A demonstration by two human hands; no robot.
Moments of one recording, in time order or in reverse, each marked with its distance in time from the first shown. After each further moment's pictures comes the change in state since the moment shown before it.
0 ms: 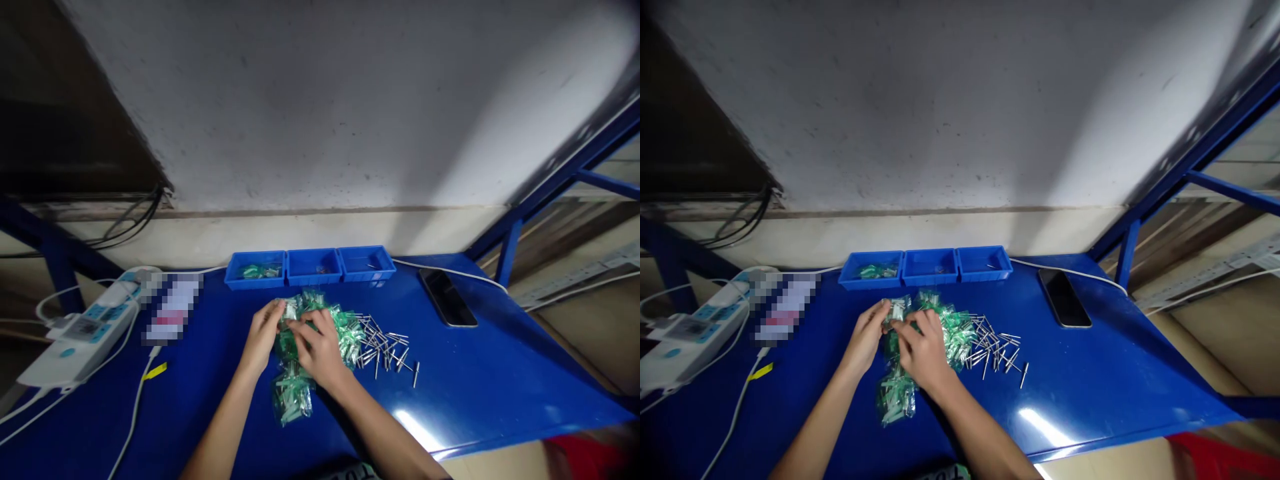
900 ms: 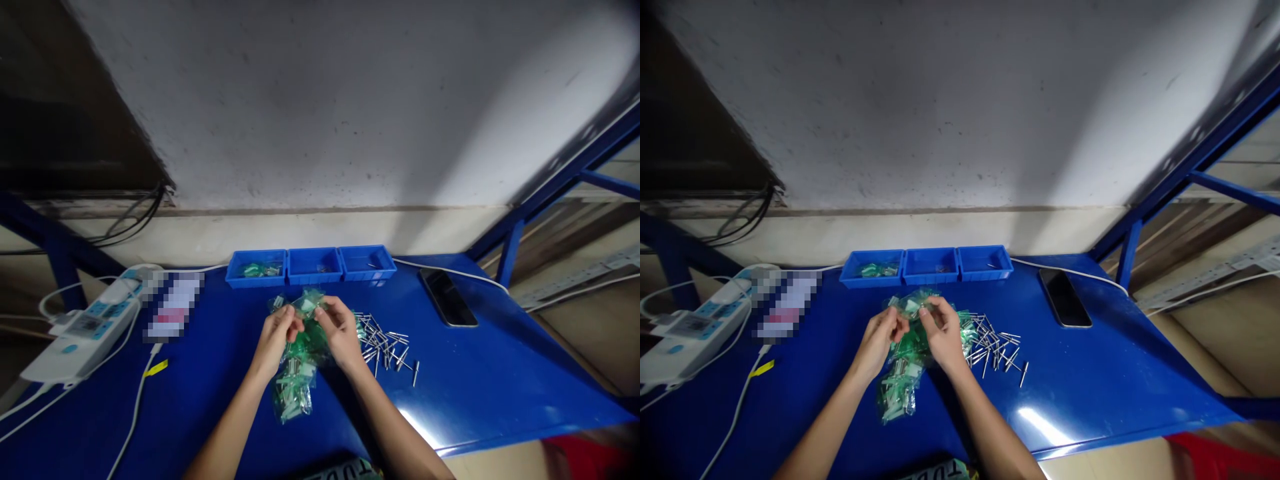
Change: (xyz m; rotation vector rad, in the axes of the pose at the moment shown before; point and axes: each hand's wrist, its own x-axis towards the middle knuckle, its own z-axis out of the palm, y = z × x) left_hand -0.016 0.004 0.014 -0.009 -0.148 -0.012; right_hand 0.014 0.012 -0.016 0.816 0.121 0.646
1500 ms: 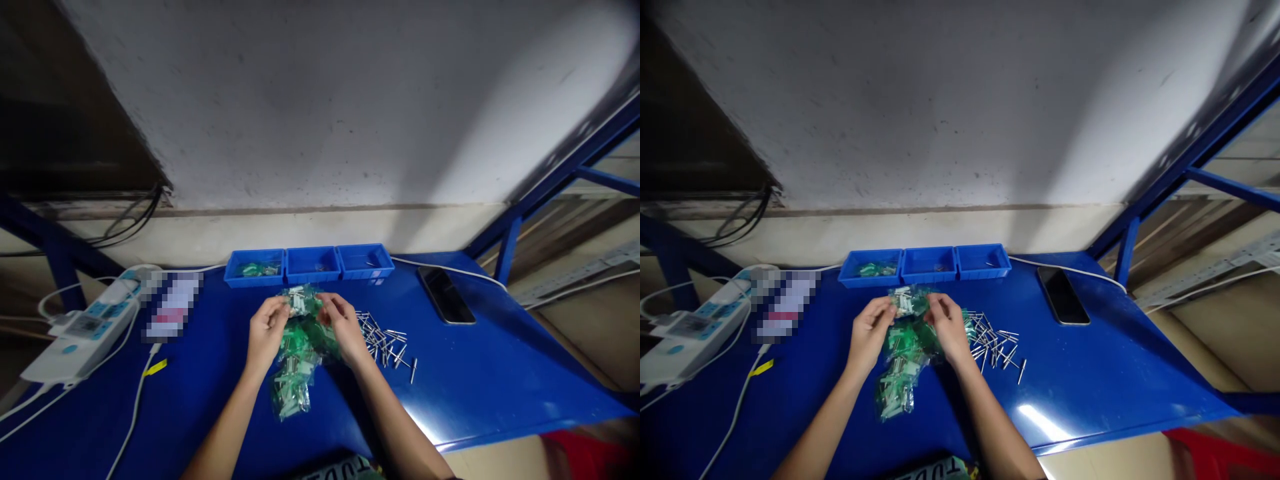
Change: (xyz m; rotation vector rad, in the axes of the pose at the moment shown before) left_hand 0.006 -0.003 -0.004 0.139 0.245 0.211; right_hand 0.008 -0.007 -0.010 -0.060 0.019 0.185
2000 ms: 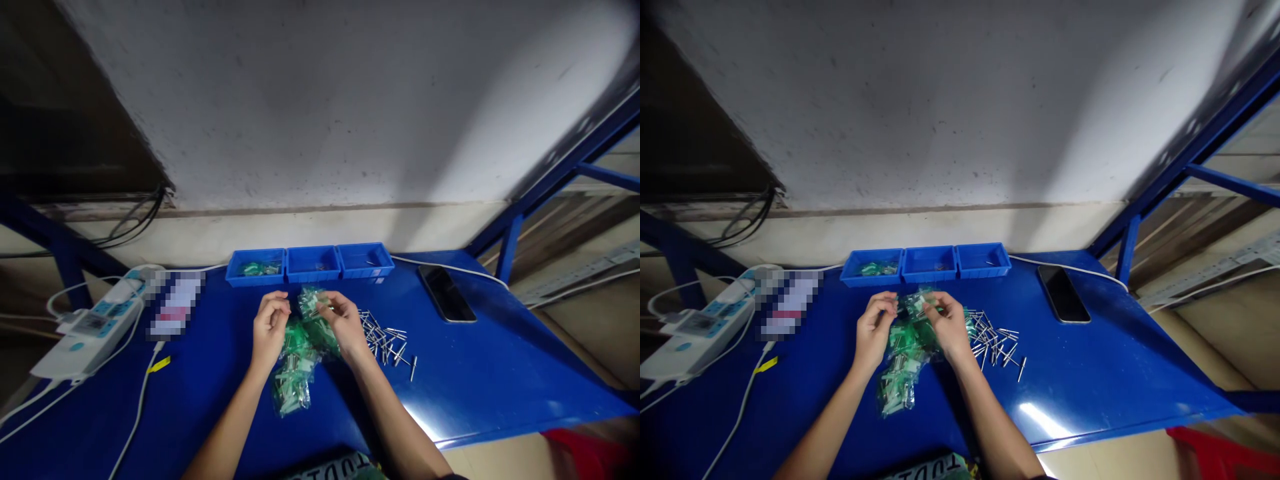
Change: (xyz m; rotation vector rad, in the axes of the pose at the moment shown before) left_hand -0.001 -0.003 0.000 0.085 0.015 0.238; right_hand 0.001 -0.004 -0.002 0.099 0.006 -0.001
